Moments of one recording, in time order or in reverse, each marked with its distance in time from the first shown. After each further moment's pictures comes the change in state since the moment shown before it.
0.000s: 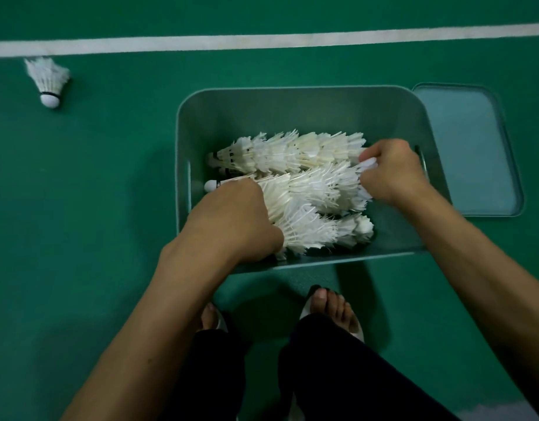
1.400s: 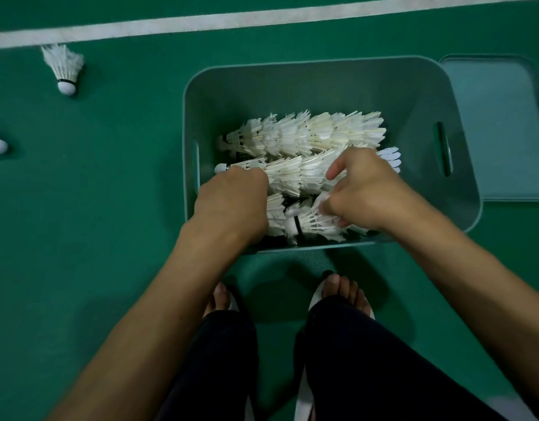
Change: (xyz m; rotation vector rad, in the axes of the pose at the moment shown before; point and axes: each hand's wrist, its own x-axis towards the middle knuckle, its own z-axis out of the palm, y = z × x) left_hand 0.016 -0.014 0.021 0.351 0.129 0.038; right_hand -0.059 -0.024 0.022 0.025 -0.346 -0.063
